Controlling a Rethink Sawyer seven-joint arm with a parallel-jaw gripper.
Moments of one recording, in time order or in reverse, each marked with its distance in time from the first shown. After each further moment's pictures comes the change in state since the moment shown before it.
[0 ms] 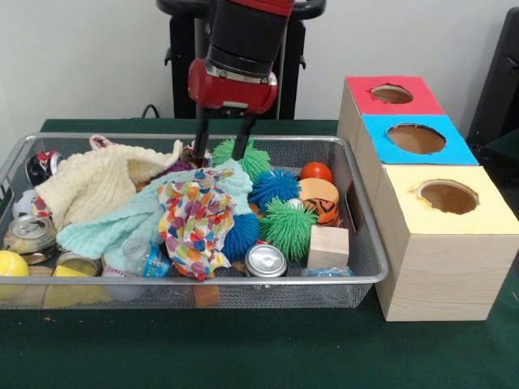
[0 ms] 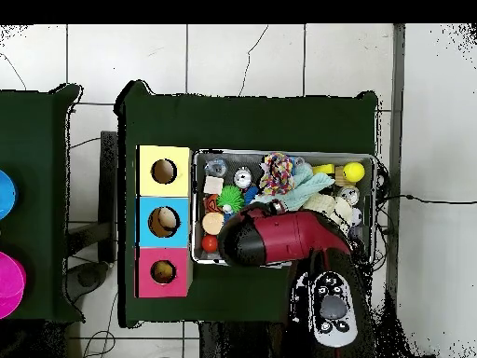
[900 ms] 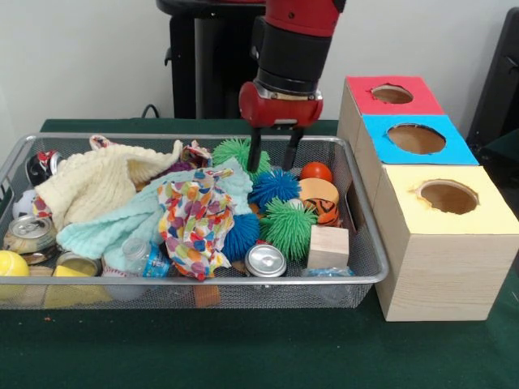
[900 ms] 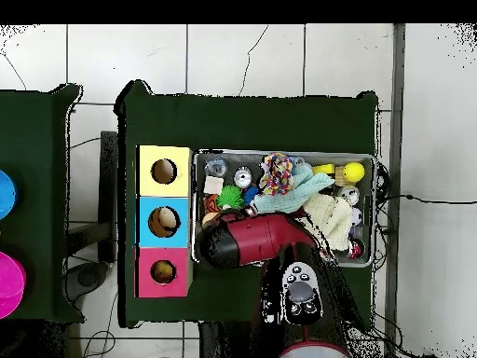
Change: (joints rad) arm 0.061 0.065 0.025 0.032 0.060 -0.059 0.000
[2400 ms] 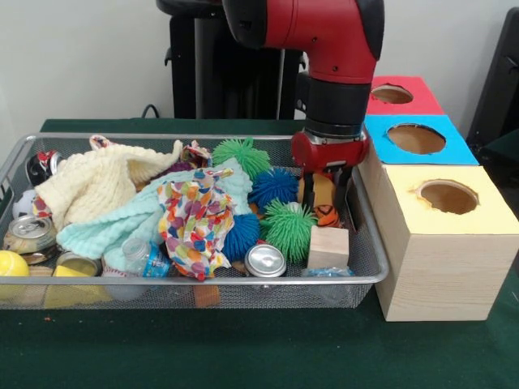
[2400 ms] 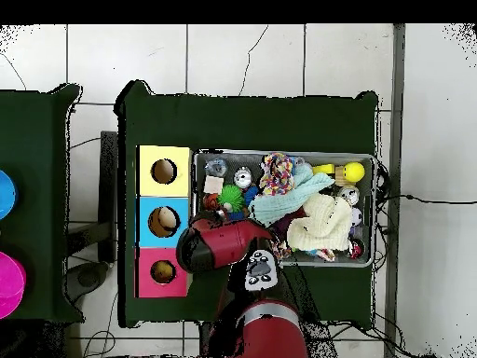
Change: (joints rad) arm 0.107 0.174 -0.035 -0.009 0.095 -0.279 0.000
